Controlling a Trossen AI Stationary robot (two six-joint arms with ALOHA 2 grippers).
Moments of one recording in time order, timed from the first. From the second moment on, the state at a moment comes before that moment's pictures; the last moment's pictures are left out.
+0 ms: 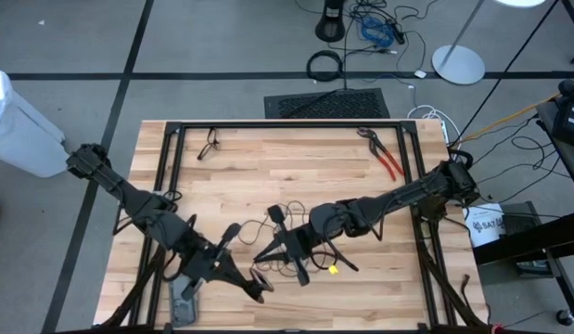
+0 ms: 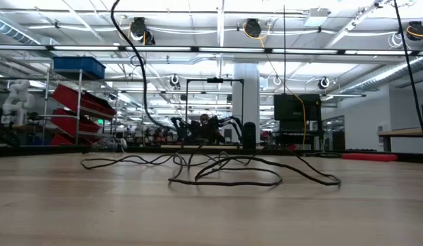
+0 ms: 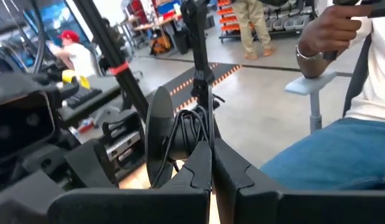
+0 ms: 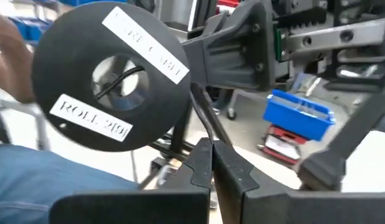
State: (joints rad) left arm -0.61 1.24 1.16 -0.05 0.01 0.36; right arm 0.33 1.75 1.48 0.21 -0.08 -0.19
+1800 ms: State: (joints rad) left arm -0.76 1.20 1.16 -0.13 -0.61 0.43; right arm 0.32 1.68 1.48 -0.16 -0.13 -0.03
